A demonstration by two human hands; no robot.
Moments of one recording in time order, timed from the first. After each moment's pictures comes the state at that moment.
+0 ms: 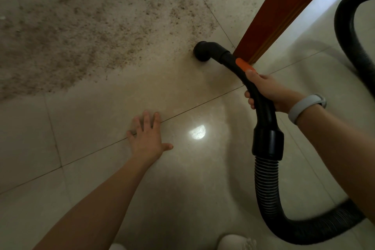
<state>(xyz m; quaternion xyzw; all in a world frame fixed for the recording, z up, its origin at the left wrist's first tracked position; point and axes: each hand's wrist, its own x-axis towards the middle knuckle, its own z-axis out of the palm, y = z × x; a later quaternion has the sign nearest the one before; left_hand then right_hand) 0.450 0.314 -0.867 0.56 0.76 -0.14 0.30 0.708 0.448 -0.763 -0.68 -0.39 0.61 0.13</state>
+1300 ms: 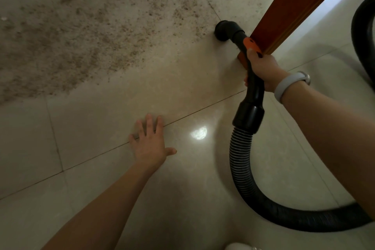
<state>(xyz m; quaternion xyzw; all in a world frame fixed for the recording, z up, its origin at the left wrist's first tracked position) 0.451 0.313 -0.869 0.56 0.76 -0.13 0.29 0.677 0.501 -0.767 -0.75 -0.37 0.52 0.20</state>
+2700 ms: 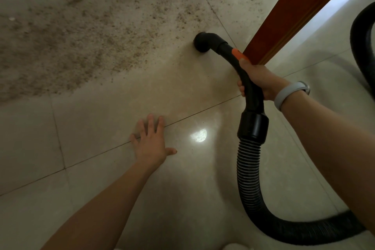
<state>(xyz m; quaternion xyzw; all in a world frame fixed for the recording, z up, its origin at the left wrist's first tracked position) 0.451 0.312 -0.868 0.56 0.76 -0.12 0.30 0.681 0.490 -0.774 -0.67 -0.37 0.63 0.16</state>
